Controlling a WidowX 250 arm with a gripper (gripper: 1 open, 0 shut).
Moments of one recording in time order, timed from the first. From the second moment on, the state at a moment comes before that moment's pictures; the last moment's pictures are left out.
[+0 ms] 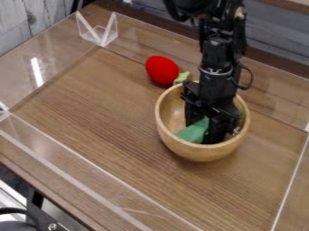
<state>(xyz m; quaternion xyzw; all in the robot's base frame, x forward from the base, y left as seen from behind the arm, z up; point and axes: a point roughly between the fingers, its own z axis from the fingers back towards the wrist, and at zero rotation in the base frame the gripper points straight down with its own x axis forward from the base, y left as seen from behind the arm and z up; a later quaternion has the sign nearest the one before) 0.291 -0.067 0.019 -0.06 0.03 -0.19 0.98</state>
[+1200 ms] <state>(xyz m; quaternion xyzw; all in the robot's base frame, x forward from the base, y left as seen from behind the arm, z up) 0.290 -0.077 0.019 -0.06 0.03 -0.21 0.98</state>
